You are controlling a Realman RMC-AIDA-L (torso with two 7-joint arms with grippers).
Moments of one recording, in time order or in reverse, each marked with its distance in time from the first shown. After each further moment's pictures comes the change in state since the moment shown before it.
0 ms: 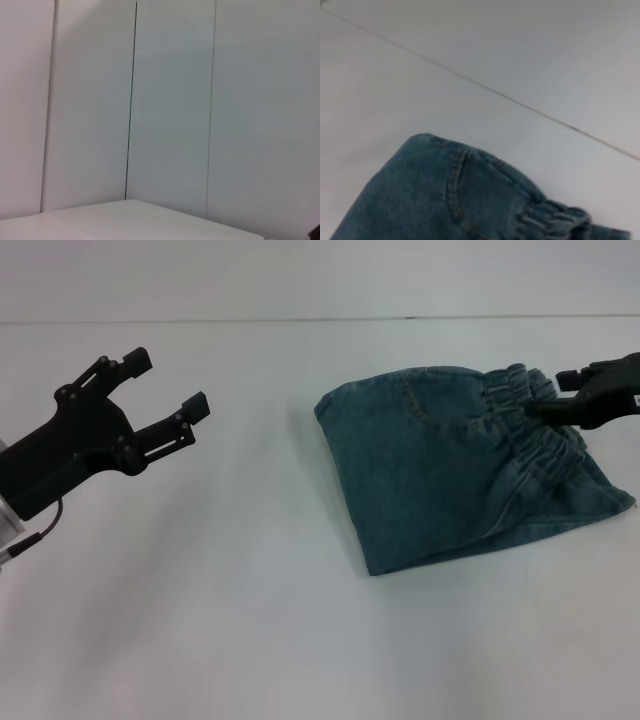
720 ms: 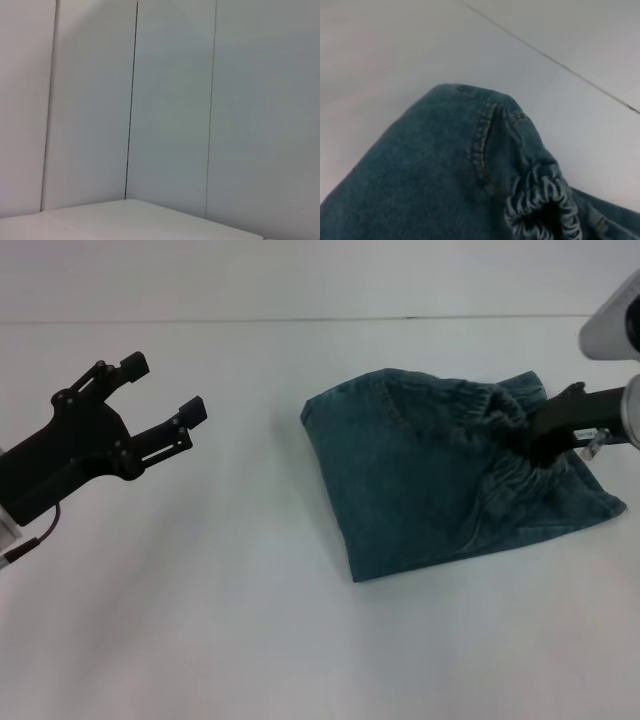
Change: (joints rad) left arm 0.010 0.000 -0.002 0.000 0.000 0.009 0.000; right arm 0.011 0.005 -0.222 0.057 -0.063 0.119 0.034
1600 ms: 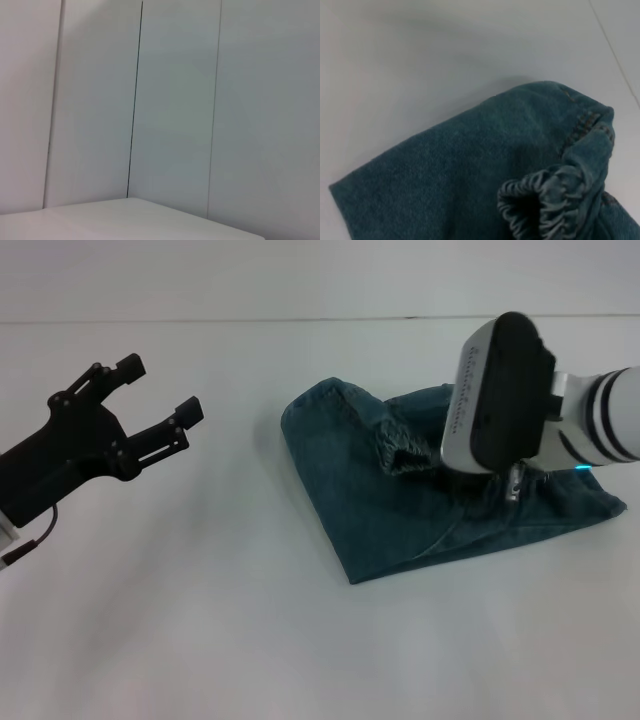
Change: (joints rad) left arm 0.004 0.000 -0.005 0.000 0.000 -0.001 -0.014; right arm -0.012 0.007 -0.454 -0.159 -0.192 0.102 -0.057
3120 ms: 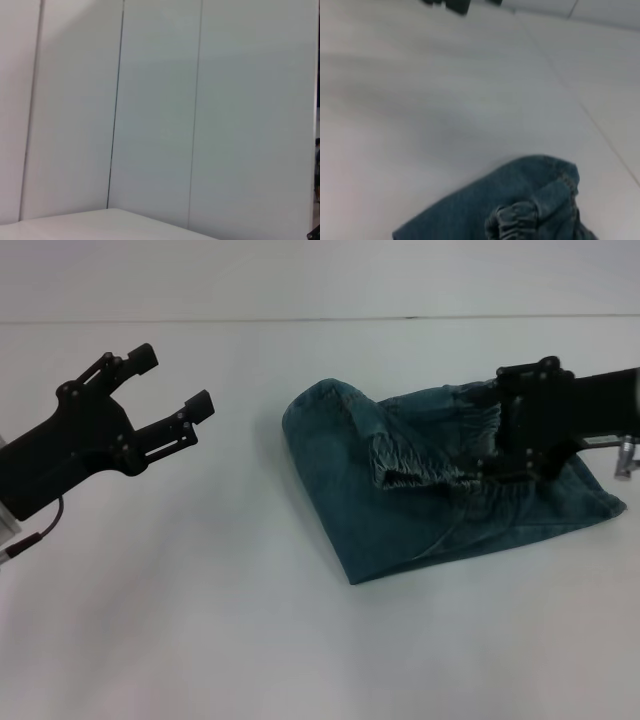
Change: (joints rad) left arm -0.007 0.001 0.015 0.029 -0.001 0.042 -0.037; right arm -0.088 -0.003 0.440 -0.177 0.375 -0.408 -0.346
